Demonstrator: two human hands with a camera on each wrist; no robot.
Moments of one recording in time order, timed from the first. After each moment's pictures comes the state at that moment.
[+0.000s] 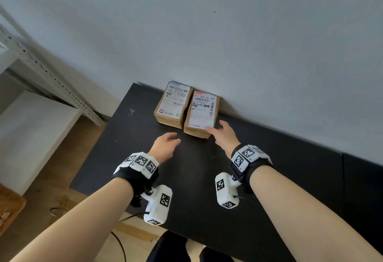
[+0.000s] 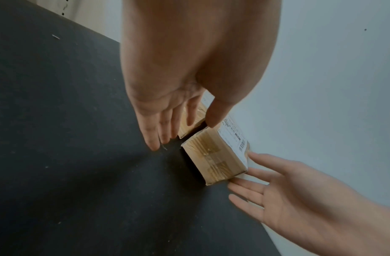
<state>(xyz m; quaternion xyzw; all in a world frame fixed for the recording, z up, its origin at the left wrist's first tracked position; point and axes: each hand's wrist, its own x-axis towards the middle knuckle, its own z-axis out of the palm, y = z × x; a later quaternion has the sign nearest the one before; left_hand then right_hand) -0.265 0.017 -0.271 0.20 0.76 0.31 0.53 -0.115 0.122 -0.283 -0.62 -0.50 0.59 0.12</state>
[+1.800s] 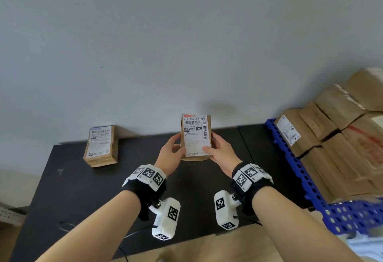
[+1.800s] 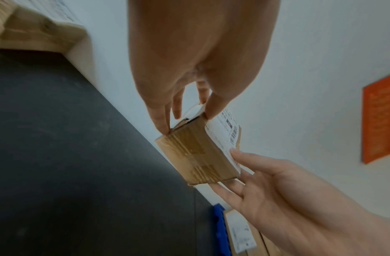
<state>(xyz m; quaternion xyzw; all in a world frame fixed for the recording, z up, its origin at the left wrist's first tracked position) -0.097 0.011 -0.184 0.50 0.57 0.34 0.55 0.071 0.010 -0.175 -0.63 -0.45 0.52 0.36</state>
